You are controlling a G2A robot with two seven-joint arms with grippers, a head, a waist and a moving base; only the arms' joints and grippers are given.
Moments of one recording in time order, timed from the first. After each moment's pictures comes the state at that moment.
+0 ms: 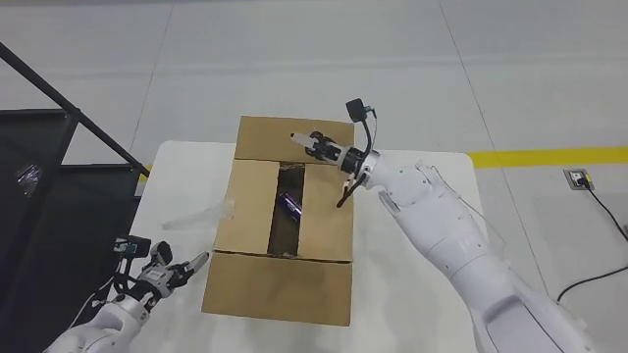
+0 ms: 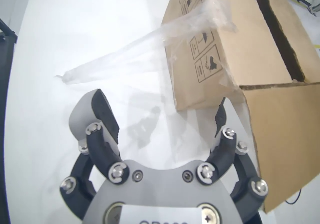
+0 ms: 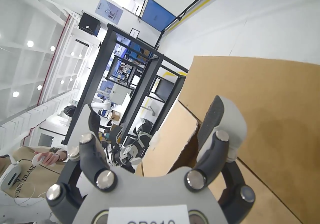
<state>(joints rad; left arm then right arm) 1.53 -1.05 -1.67 -1.68 0.80 -0.30 -0.29 -0.27 -1.51 0.74 -0.60 0.14 -0.64 0.51</state>
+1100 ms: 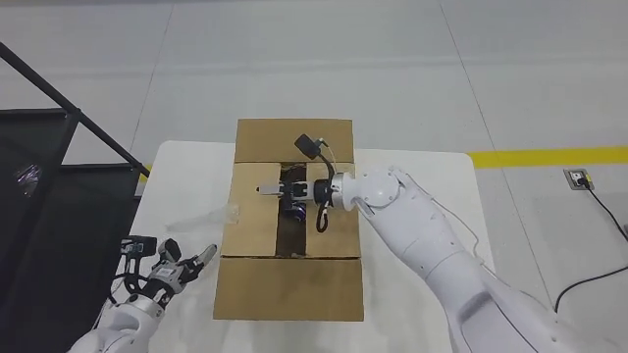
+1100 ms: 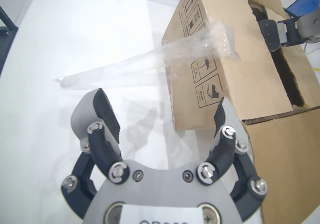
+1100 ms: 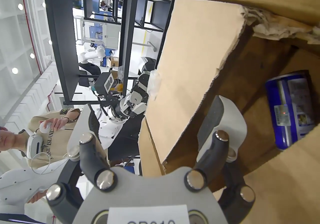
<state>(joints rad) 1.57 -1.07 -1.64 -1.76 0.78 -0.20 -0.21 -0.22 -1.64 0.68 -0.44 0.25 -0.44 0.92</state>
